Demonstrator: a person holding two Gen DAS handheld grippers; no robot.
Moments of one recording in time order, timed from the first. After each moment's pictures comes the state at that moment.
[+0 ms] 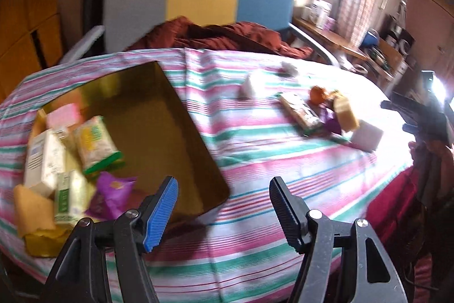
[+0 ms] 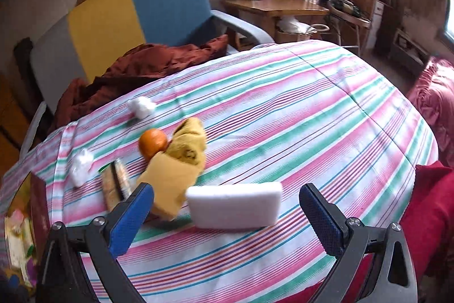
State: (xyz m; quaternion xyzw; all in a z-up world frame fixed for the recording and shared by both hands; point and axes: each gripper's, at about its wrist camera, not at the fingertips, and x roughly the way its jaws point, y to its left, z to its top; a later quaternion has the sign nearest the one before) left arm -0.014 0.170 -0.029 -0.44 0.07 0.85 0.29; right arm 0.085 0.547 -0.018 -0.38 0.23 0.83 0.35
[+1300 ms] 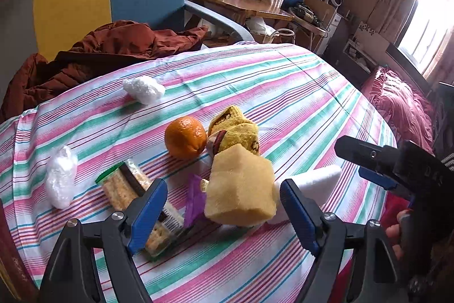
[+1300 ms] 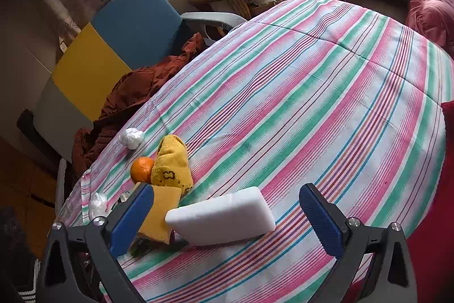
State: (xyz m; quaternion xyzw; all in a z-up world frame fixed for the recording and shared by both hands) left arm -0.050 0.449 -0.053 -0.44 0.14 0.76 0.47; right arm 0.110 0.588 -0.046 -0.32 0.39 0.80 0.32
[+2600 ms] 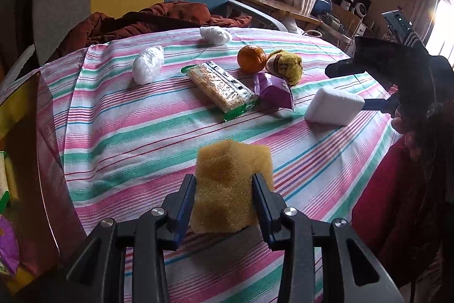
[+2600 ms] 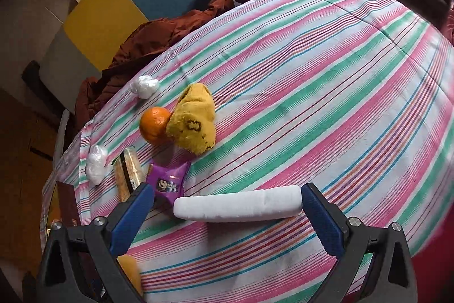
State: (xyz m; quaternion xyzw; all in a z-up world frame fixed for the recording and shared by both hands) left arm 0.006 0.290 -0.086 -0.44 0.12 0.80 0.40; right arm 0.074 0.562 -0.064 -0.42 0.36 0.80 0.24
